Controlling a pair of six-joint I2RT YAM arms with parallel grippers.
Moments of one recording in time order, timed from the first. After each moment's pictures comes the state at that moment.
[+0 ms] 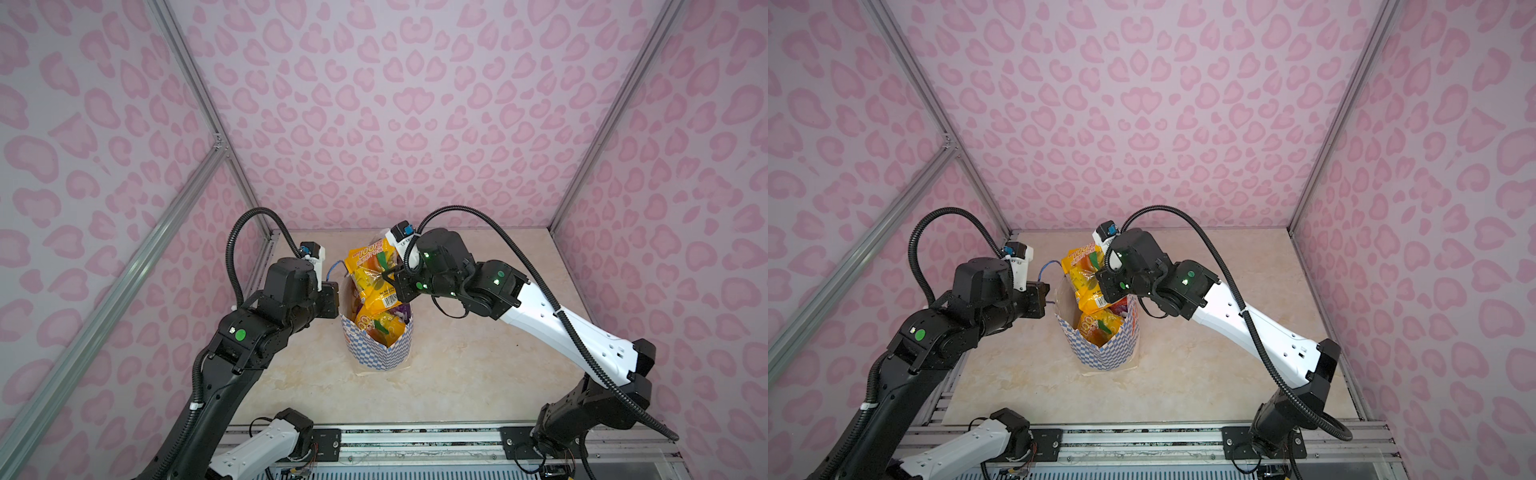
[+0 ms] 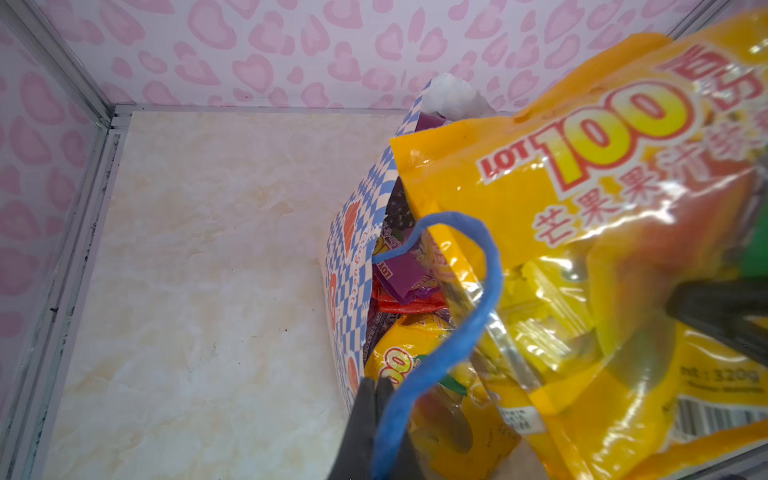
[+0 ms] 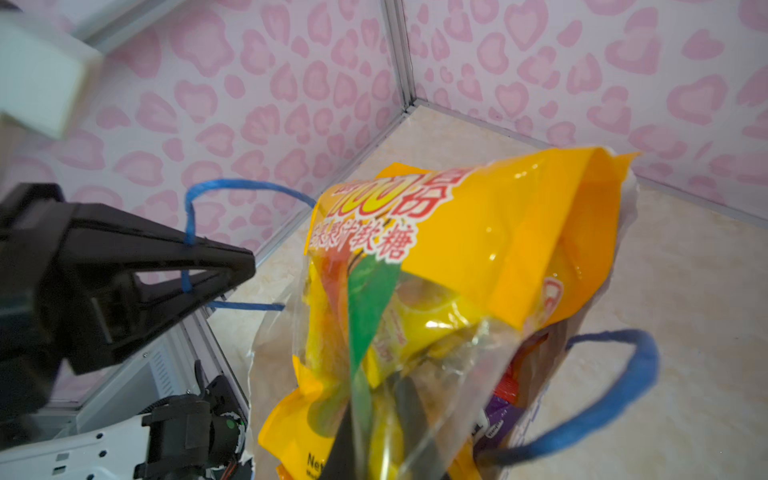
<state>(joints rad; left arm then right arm) -0.48 0.98 1.37 -1.03 -0.13 -0.32 0.99 1.61 1.80 -0.76 0.05 0.31</state>
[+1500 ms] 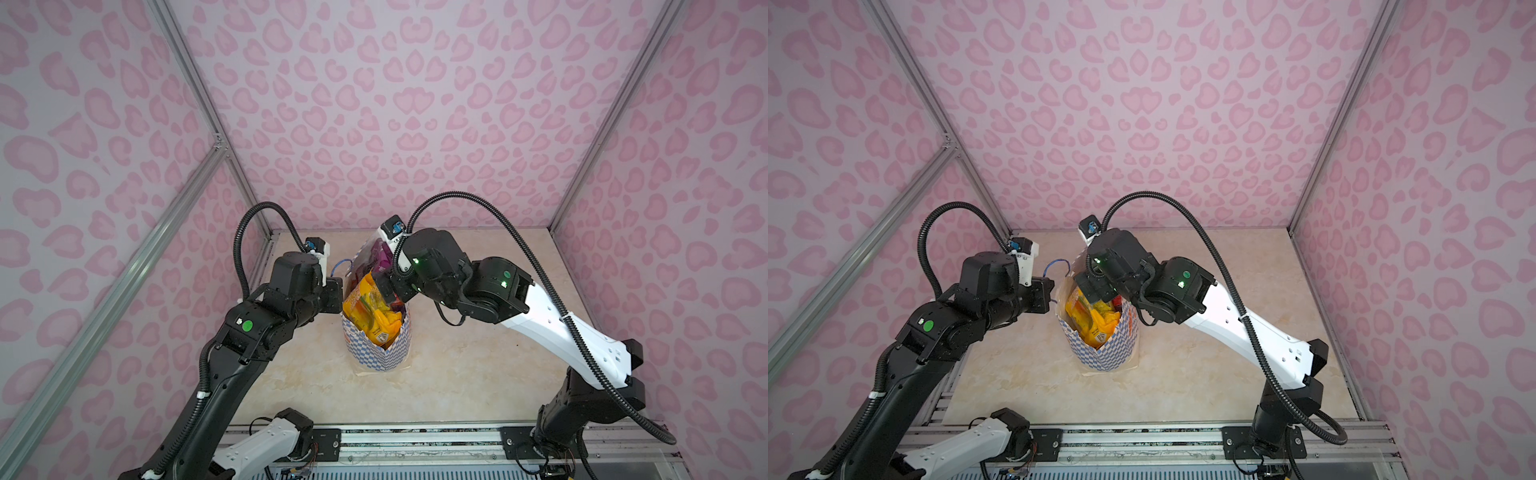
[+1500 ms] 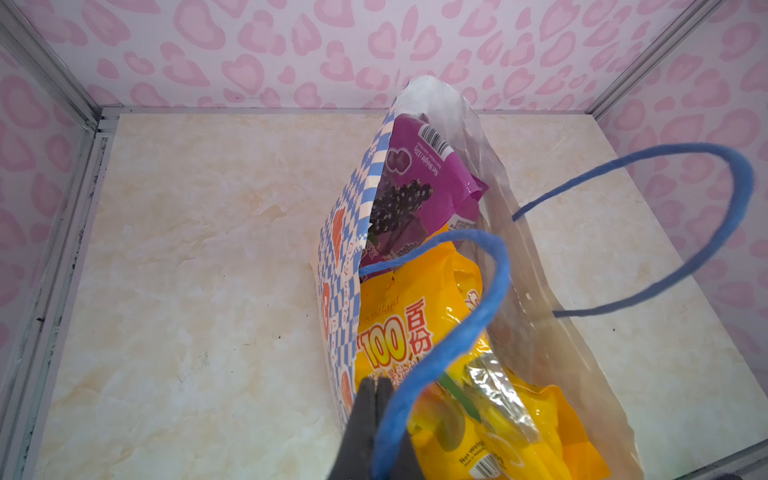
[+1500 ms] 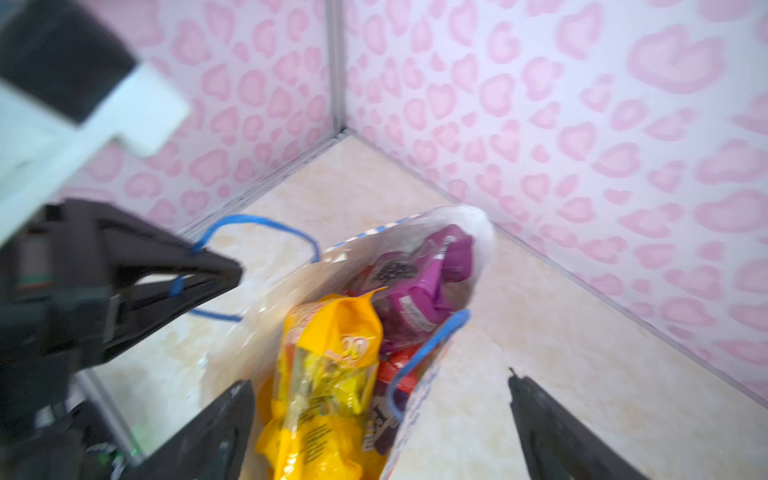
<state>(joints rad) -0.48 1.02 1.39 -1.01 -0.12 -0.32 1.09 1.69 2.10 -0.98 0.49 0.18</state>
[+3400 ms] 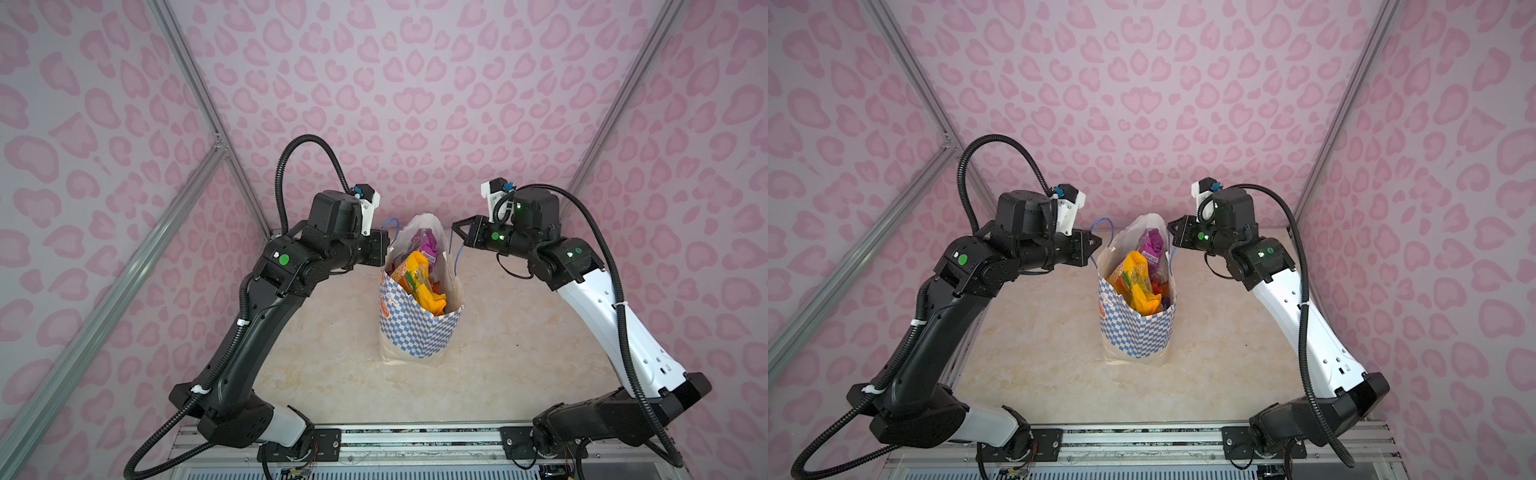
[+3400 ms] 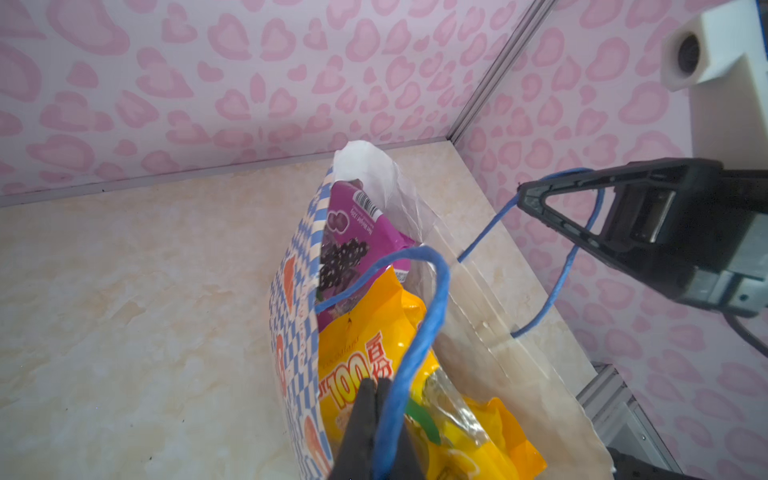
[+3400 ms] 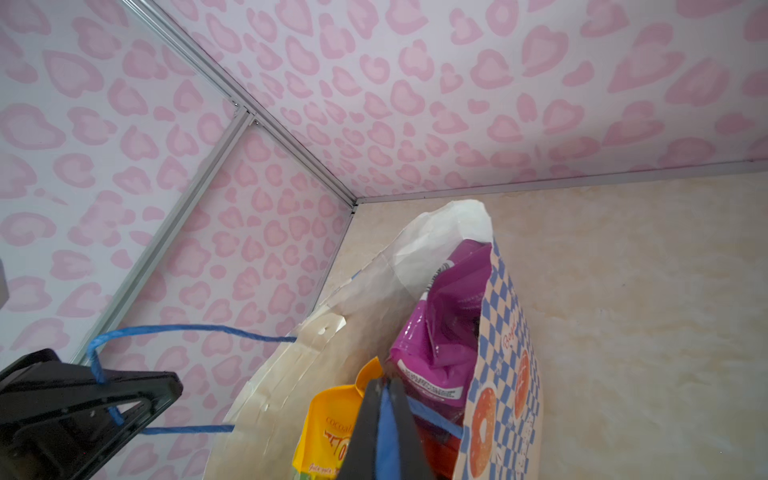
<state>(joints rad) -0.60 1.49 2.01 -1.10 0.06 -0.35 0.44 1.41 1.69 -0.67 -0.28 0.57</state>
